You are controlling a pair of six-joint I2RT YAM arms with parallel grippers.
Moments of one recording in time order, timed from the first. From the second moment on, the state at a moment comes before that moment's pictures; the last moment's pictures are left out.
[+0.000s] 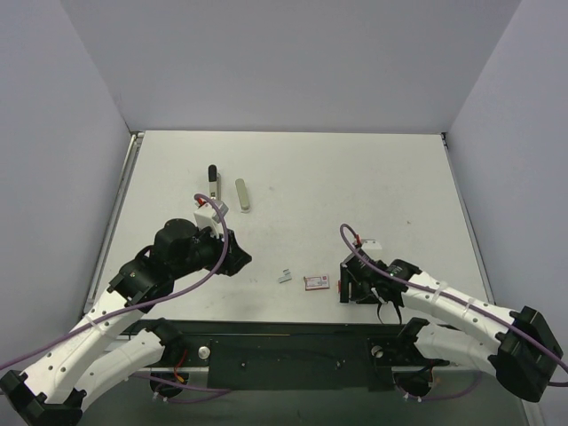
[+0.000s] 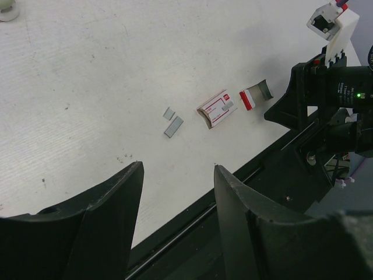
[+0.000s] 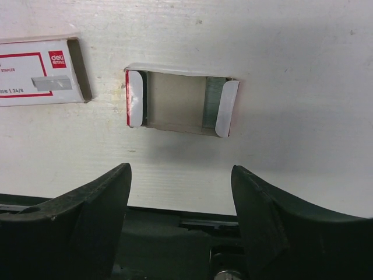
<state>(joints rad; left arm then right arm) -0.67 0.73 0.79 -0.55 0.14 -0.43 0.81 1.00 0.50 -0.72 0.24 0.75</state>
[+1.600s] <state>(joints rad) -0.59 0.75 0.78 -0.55 0.21 -0.42 0.72 1.28 0.56 -0.49 0.19 0.66</state>
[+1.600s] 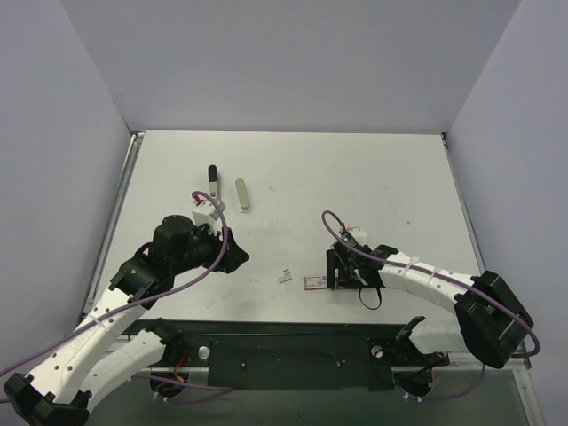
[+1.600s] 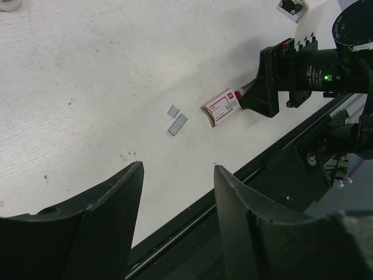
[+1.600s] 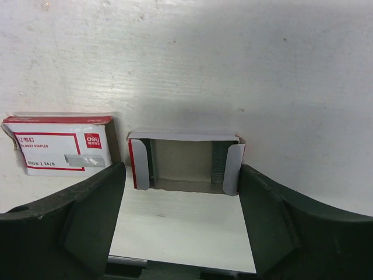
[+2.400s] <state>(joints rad) -0.58 0.74 0.78 -0.55 0.21 -0.42 0.86 1.43 0.68 -0.45 0.27 0.75</state>
